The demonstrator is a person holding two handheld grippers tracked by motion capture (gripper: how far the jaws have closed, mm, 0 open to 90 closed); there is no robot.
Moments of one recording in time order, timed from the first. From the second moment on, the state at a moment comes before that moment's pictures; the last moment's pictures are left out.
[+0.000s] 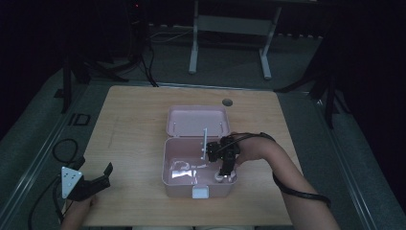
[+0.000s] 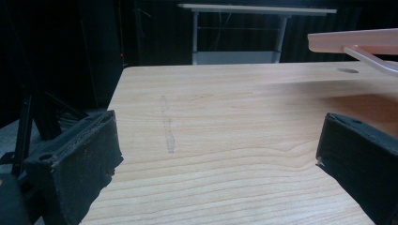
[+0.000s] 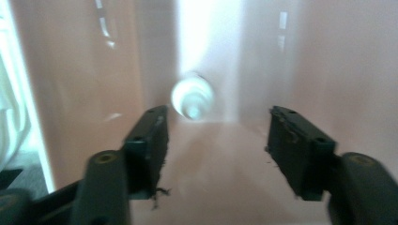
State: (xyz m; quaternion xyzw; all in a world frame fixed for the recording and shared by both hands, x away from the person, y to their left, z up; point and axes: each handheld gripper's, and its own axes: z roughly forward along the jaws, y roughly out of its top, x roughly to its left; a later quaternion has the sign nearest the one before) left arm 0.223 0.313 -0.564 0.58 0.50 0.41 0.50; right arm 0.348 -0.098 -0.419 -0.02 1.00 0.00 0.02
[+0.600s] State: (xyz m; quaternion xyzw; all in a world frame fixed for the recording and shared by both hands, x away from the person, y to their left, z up) left arm 0.223 0.313 -0.563 0.58 0.50 0.41 0.50; right arm 0.352 -0.142 -0.376 0.01 1.00 0.07 0.03
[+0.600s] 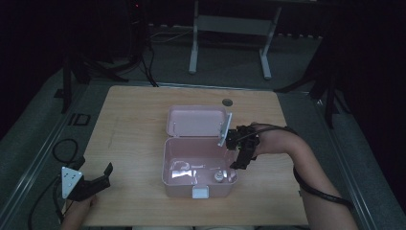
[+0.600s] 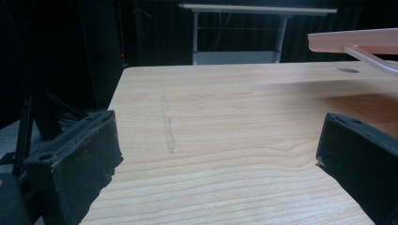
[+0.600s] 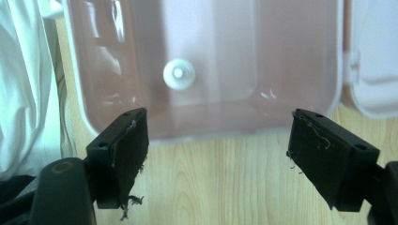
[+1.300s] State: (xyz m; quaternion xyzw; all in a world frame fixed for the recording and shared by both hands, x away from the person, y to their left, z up) left arm 0.223 0.313 -0.563 0.58 0.50 0.41 0.49; right arm 0.357 -0.207 -0.408 0.07 0.99 0.11 0.05
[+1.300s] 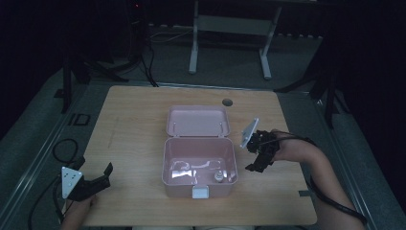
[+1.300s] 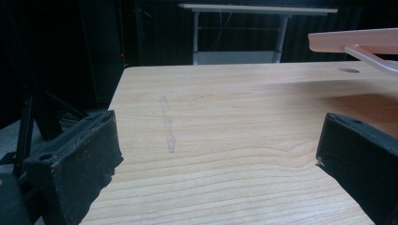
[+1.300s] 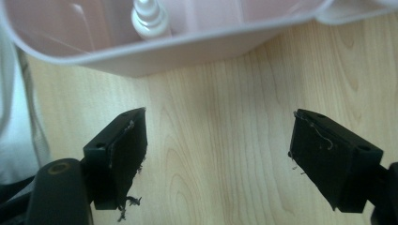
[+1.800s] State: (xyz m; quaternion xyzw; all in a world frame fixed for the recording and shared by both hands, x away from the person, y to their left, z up) left arm 0.223 0.313 -0.563 0.58 0.50 0.41 0.49; right arm 0.357 -0.248 -0.457 0.13 0.98 0.16 0.07
